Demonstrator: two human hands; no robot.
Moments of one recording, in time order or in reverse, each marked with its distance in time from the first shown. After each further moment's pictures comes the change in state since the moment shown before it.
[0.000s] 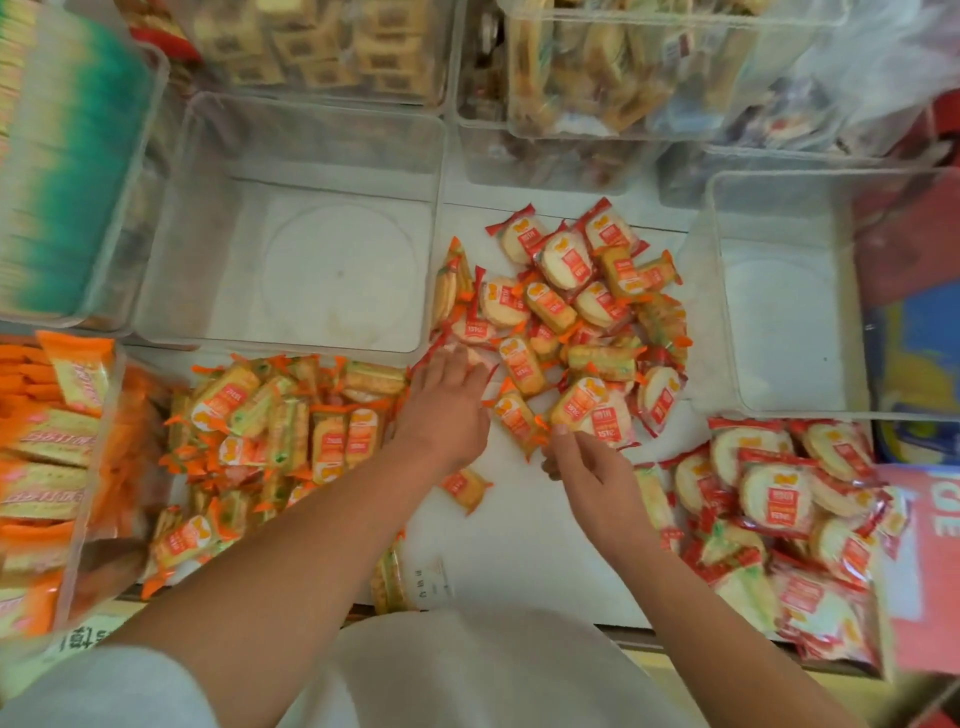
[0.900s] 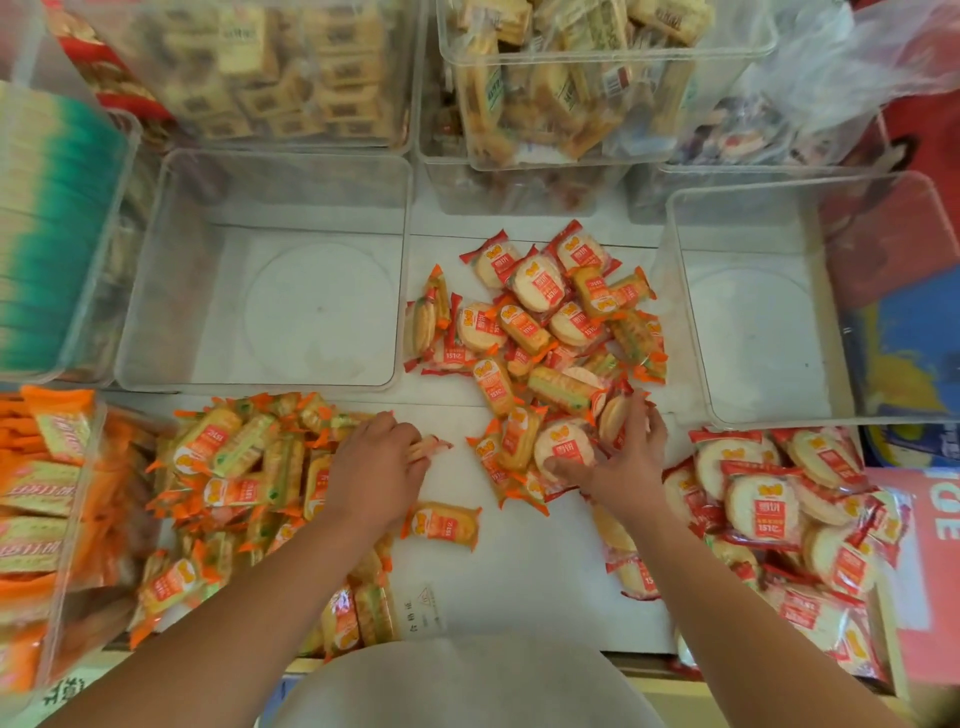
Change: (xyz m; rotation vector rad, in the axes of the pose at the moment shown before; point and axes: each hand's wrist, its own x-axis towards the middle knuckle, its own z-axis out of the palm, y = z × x) left_hand -0.049 -0.039 -0.003 -0.178 0.199 -0.061; right_hand 0.066 0.054 -0.040 -0.158 0.126 0.134
